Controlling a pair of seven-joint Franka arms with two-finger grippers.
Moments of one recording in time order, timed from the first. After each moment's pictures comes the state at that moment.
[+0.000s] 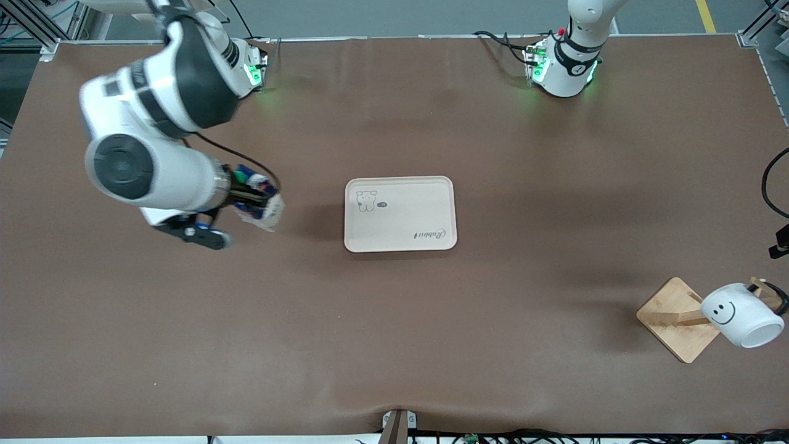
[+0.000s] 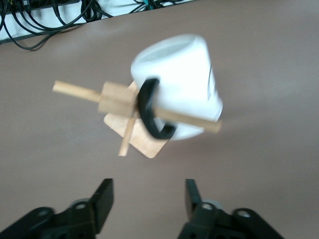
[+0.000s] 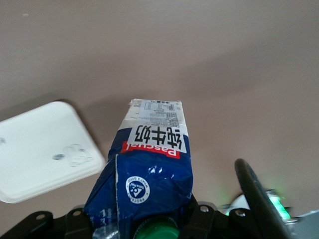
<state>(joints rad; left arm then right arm) 0.71 0.39 -0.54 -1.40 0.13 1.88 0.37 0.29 0.39 0.01 -1.29 0.08 1.33 0.60</state>
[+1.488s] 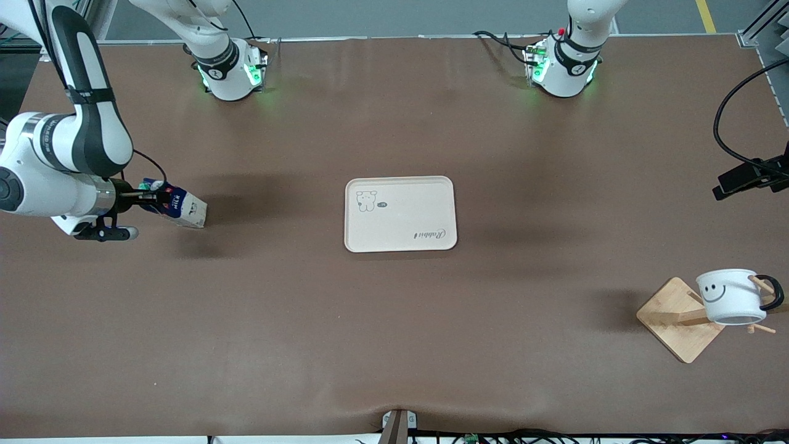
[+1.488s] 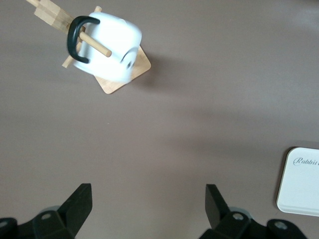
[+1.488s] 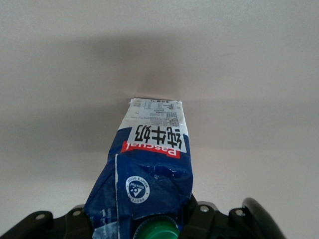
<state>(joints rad) 0.70 0.18 -0.73 -1.40 0.13 1.54 -0.16 -0.15 0.19 0.01 -2.06 0.00 1.89 -0.11</state>
